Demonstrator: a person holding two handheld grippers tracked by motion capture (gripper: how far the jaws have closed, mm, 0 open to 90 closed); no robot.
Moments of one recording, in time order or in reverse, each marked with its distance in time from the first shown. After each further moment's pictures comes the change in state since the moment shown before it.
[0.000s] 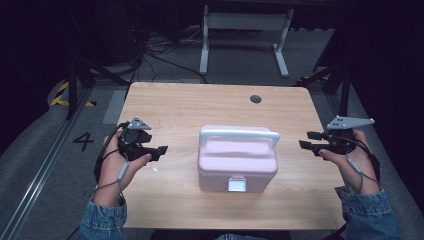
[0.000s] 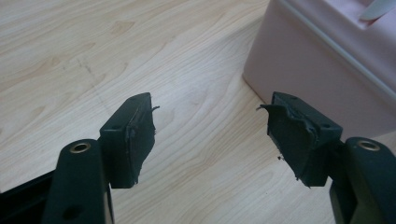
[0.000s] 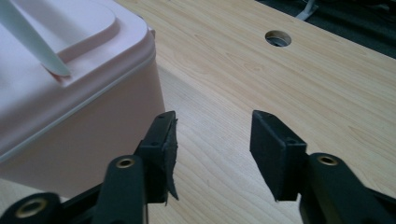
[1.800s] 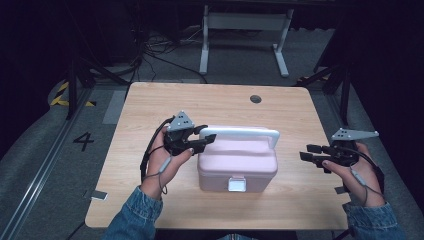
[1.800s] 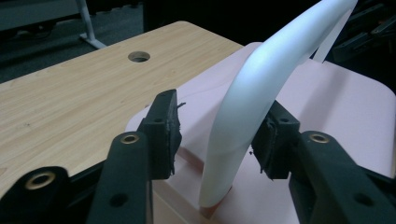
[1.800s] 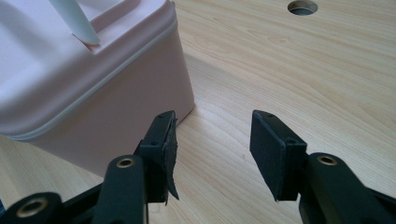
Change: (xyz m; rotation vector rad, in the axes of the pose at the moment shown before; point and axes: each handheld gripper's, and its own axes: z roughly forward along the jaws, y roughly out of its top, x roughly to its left) left arm -0.069 0.047 0.058 -0.364 -0.235 0.129; right arm 0.009 -0.031 -0.004 -0.001 0.084 0.144
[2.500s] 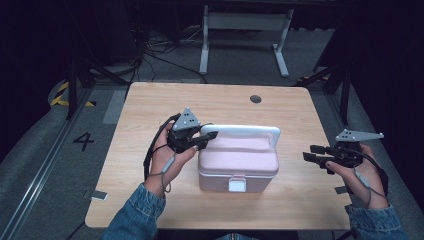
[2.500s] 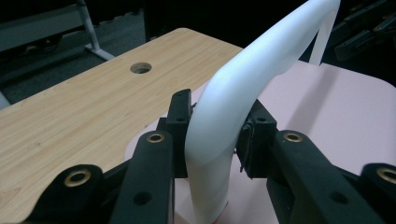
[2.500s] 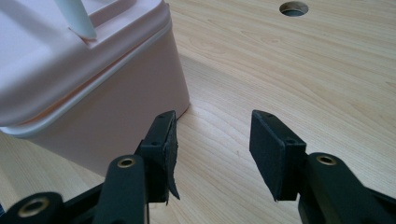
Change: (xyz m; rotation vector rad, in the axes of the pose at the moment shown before) left arm -0.006 0.016 -0.001 0.012 0.009 0.057; right arm -0.002 -0.003 -0.007 -0.013 -0.015 0.006
